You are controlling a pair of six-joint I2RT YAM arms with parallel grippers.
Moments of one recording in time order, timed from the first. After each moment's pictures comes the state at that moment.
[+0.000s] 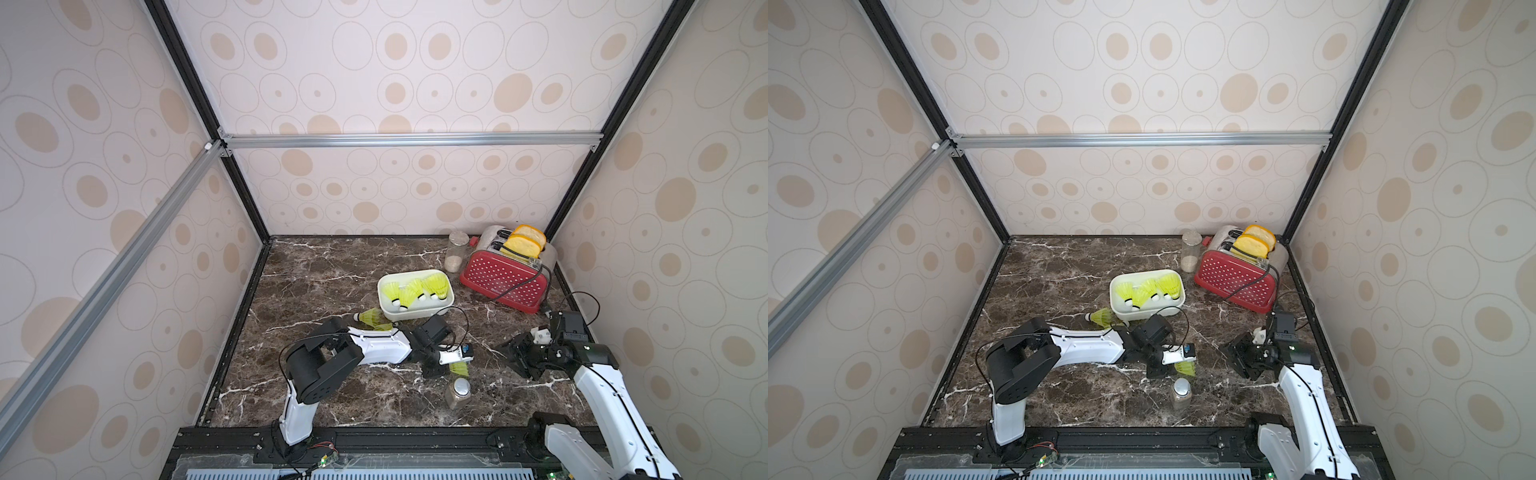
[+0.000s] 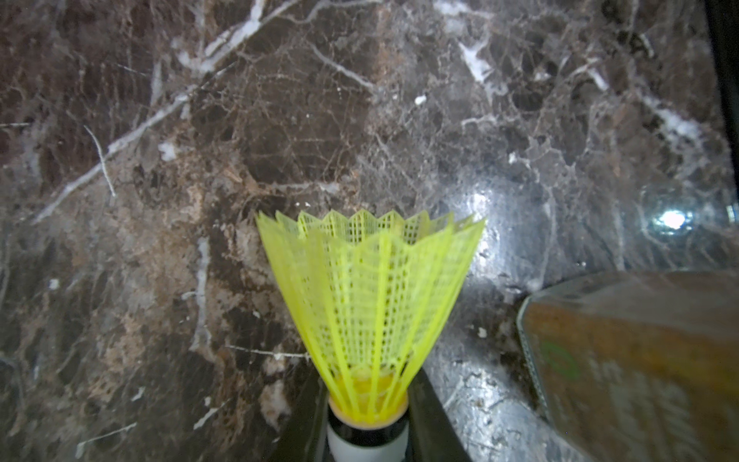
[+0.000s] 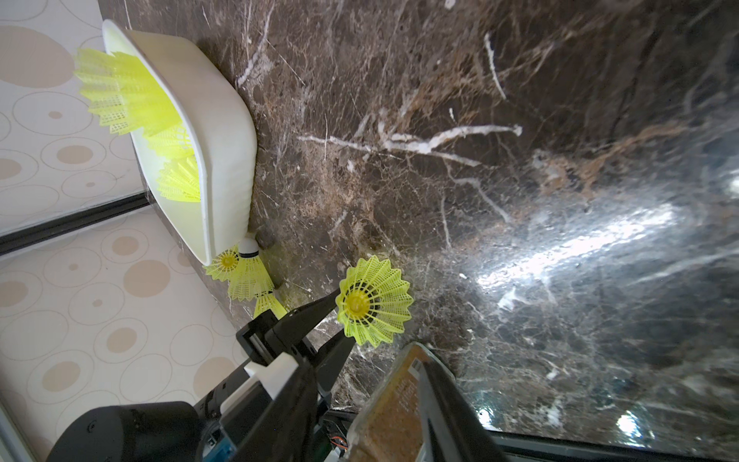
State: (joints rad) left arm -1.01 1.94 1.14 -0.21 0.28 0.45; right arm -0.03 0.87 0.66 -0.94 -0.55 0.81
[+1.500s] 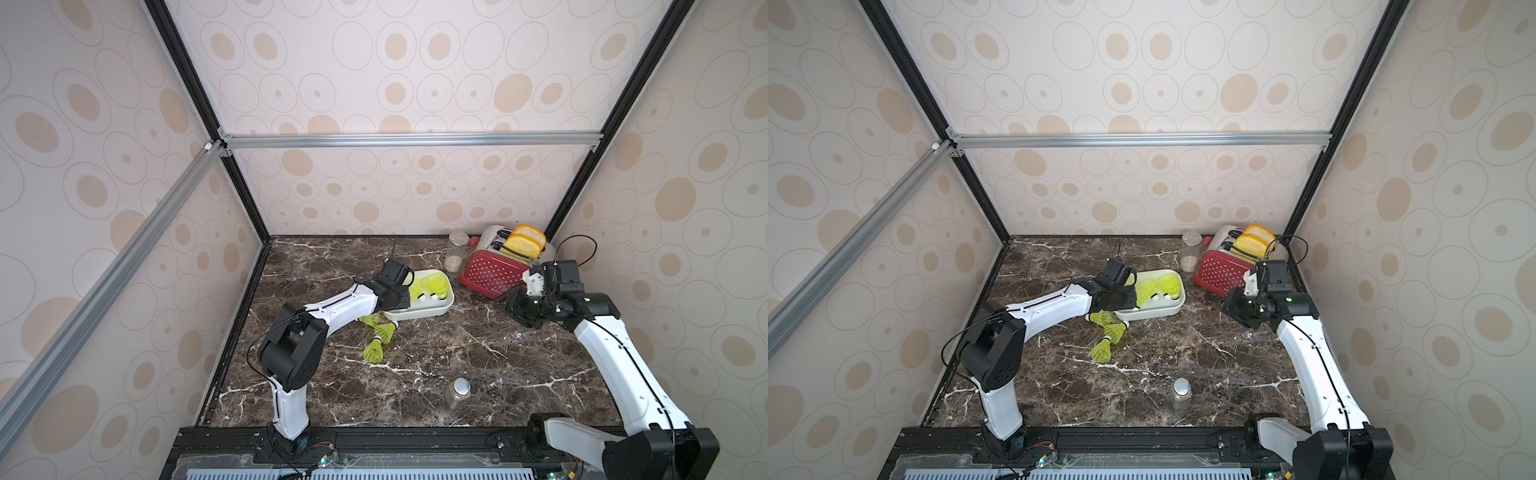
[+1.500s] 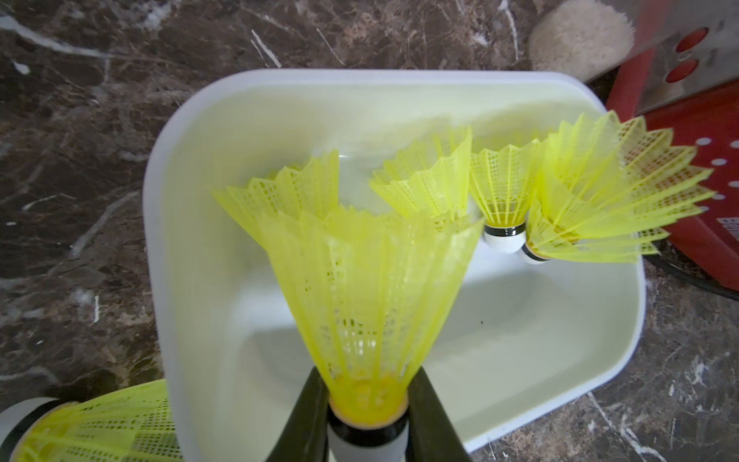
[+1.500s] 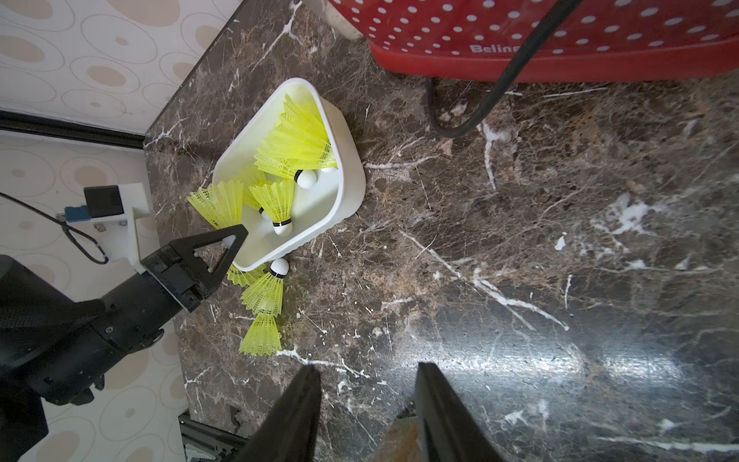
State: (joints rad) left arm -0.62 1.87 1.33 -0.43 -0.08 -0.66; right arm 0.13 1.15 1.10 -0.93 -0.38 0.53
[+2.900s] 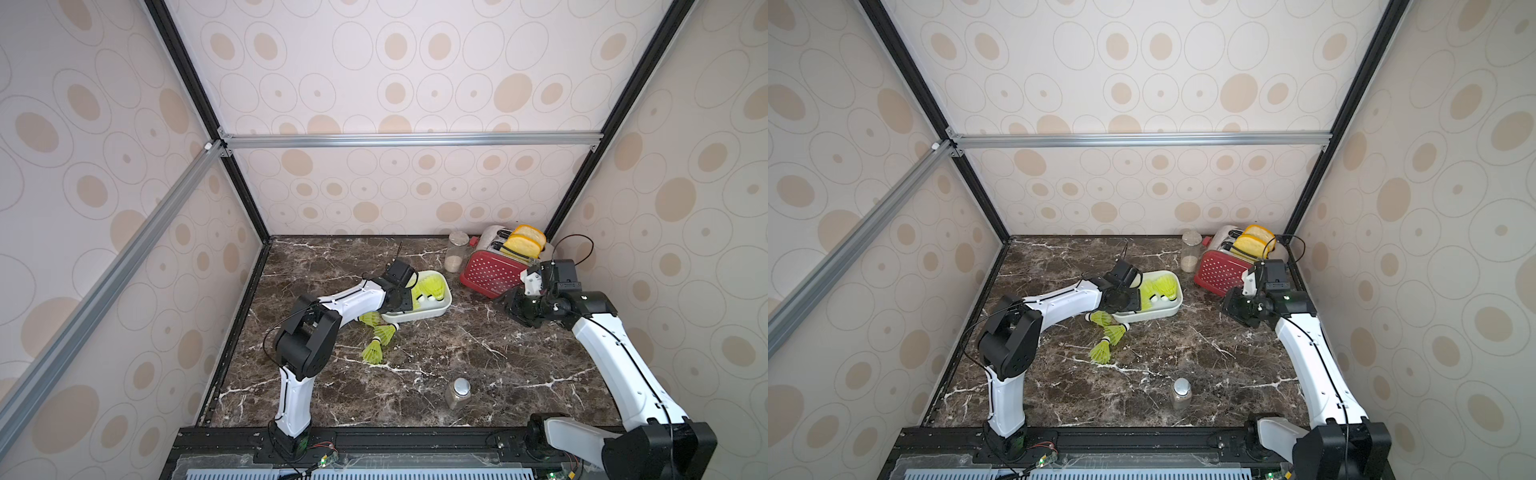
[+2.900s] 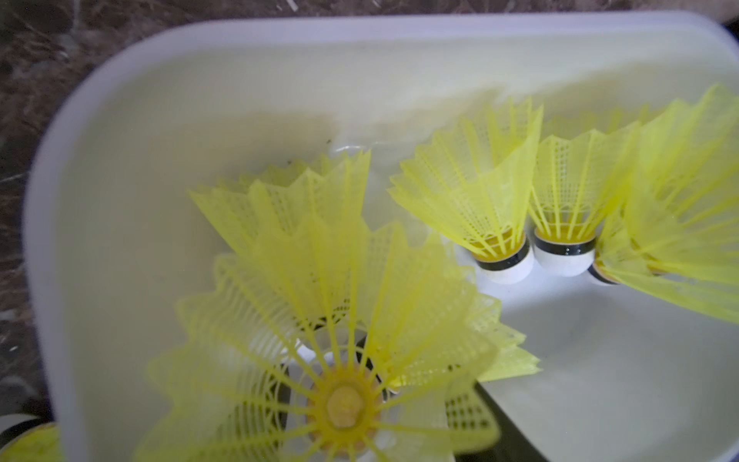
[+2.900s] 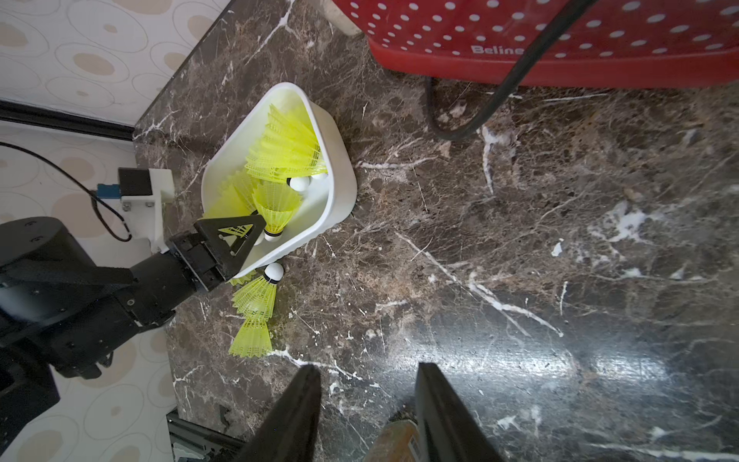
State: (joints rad) left arm -0.62 1.98 1.43 -0.53 -0.11 -0.66; right arm 0.15 1.18 1.10 -0.93 -0.37 0.50
